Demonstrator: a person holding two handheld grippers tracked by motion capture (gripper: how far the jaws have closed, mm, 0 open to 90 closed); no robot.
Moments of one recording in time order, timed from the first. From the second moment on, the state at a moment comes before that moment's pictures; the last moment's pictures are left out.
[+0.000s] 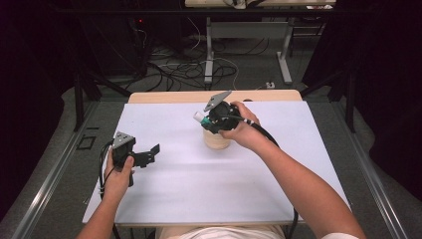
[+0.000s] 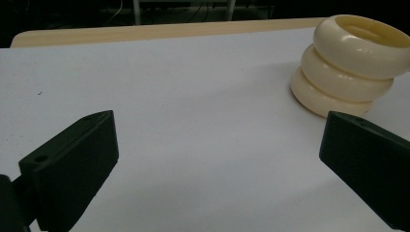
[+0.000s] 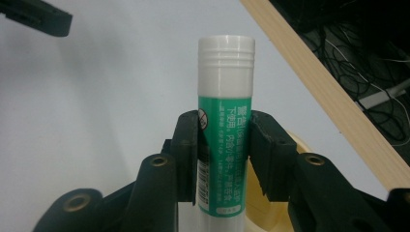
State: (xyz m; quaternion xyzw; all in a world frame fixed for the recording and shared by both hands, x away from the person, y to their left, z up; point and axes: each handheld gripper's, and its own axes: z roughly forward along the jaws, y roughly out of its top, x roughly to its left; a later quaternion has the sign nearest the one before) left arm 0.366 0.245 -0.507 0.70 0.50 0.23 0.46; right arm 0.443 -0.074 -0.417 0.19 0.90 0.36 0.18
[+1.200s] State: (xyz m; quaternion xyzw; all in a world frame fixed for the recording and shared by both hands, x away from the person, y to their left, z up) left arm 0.367 0.246 -0.508 0.70 0.49 0.23 0.46; right arm 0.480 -0.101 -0.438 0.32 0.83 0.43 0.18
